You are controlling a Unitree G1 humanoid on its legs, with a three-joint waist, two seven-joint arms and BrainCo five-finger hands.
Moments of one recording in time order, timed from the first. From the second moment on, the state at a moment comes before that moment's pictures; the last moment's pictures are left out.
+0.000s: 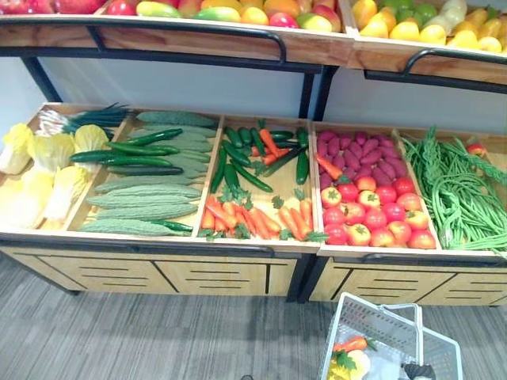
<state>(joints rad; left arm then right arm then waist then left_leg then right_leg) 0.29 0.08 0.57 1.00 0.31 -0.05 0.32 0.03 -0.14 -0.45 1.12 -0.18 -0.07 -0.21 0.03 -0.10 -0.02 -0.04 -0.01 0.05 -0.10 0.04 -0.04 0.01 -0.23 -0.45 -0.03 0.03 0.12</state>
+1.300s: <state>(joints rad) 0.14 0.09 0.23 1.06 0.29 -0.09 0.24 -0.01 -0.13 -0.28 1.09 -0.24 -0.08 -0.21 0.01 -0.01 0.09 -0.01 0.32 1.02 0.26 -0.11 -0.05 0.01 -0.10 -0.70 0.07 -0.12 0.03</state>
